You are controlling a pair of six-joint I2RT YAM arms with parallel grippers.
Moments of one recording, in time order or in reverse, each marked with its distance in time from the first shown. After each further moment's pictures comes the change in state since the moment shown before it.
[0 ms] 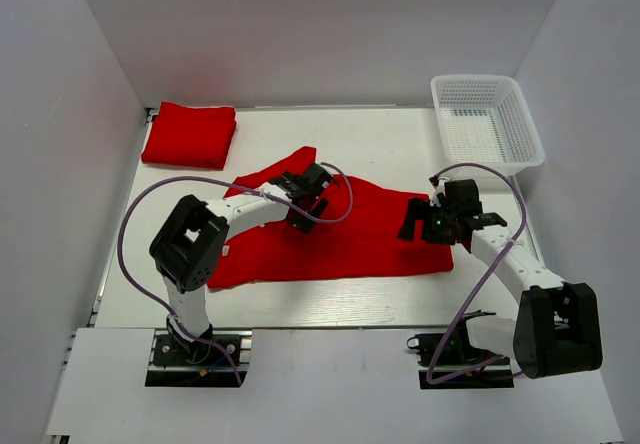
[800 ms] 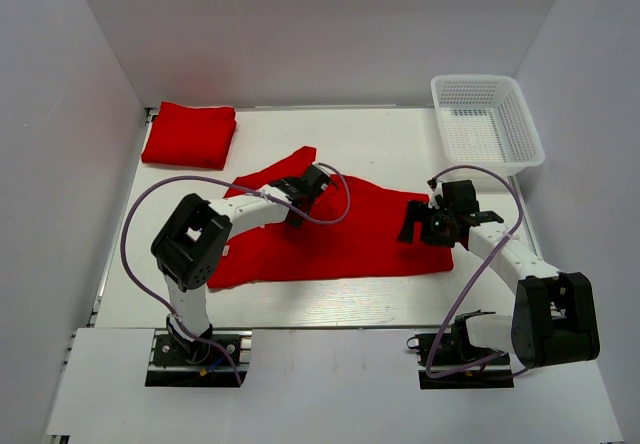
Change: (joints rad) left arm 0.009 0.014 -0.035 0.071 -0.038 -0.020; right arm 0.000 0.050 0.000 -0.005 0.005 0.000
